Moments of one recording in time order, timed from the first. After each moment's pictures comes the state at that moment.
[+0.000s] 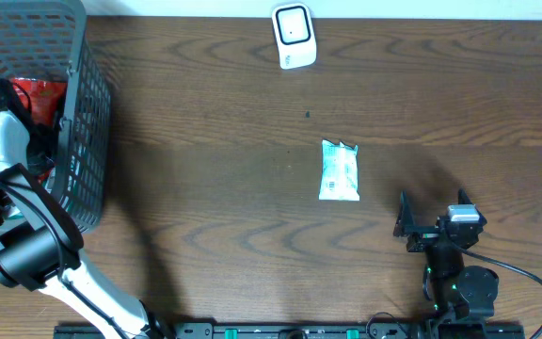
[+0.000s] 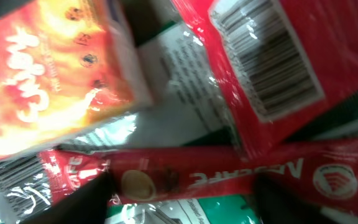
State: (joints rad) left arm 0.55 2.05 1.53 -0.85 -0.14 -0.38; right arm 0.01 0.01 0.01 -0.07 -0.03 0.00
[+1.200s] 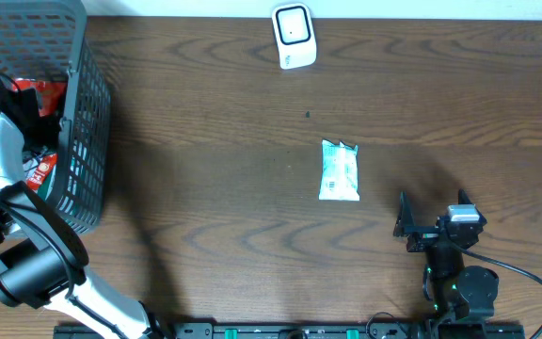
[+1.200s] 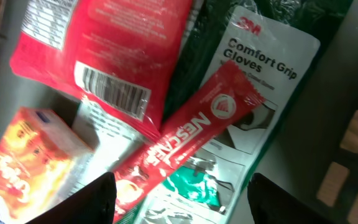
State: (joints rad) left arm 0.56 1.94 1.51 -0.80 0.05 0.20; right arm 0.01 0.01 0.01 -0.07 -0.03 0.00
